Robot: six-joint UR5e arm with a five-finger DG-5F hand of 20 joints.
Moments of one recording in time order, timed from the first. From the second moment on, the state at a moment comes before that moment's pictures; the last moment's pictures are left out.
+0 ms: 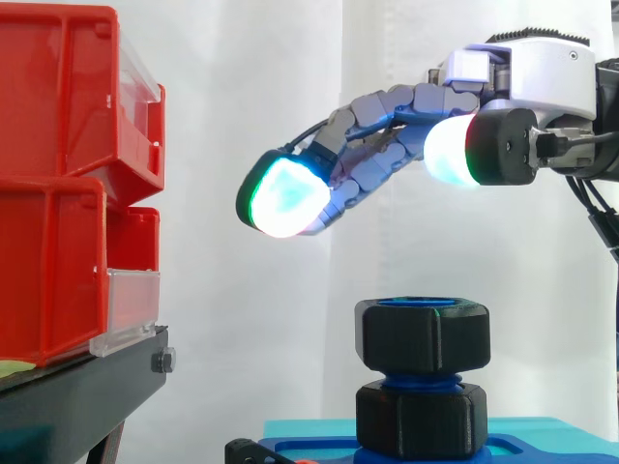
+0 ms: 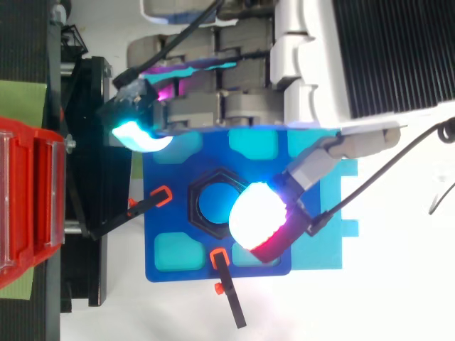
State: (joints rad) arm 0.02 -2.21 -1.12 -2.85 -1.86 -1.49
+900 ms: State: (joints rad) arm 0.04 -2.21 -1.15 -2.93 -1.86 -1.48
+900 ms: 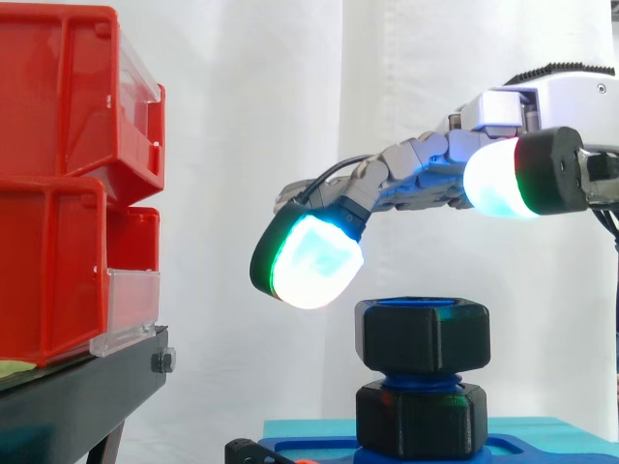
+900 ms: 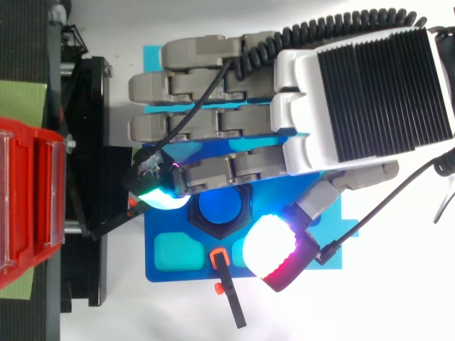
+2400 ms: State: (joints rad) arm -0.01 -2.21 -1.15 -2.93 -1.88 -1.49
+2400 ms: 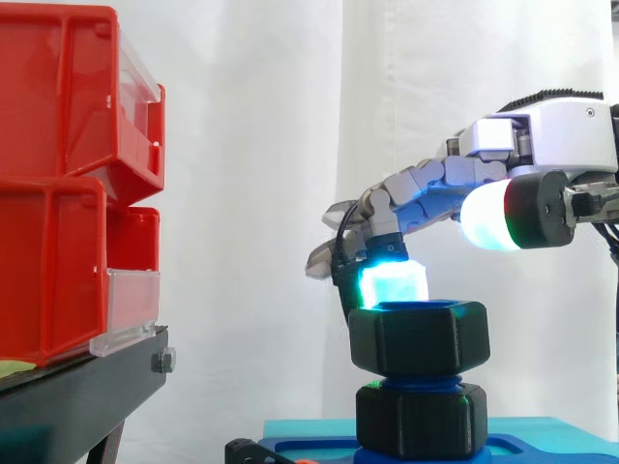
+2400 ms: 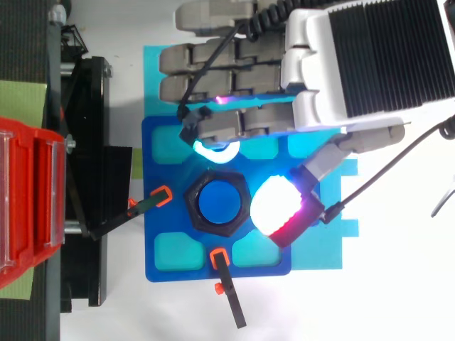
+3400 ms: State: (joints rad) arm -0.04 -2.21 -1.15 -2.90 -1.92 -1.49
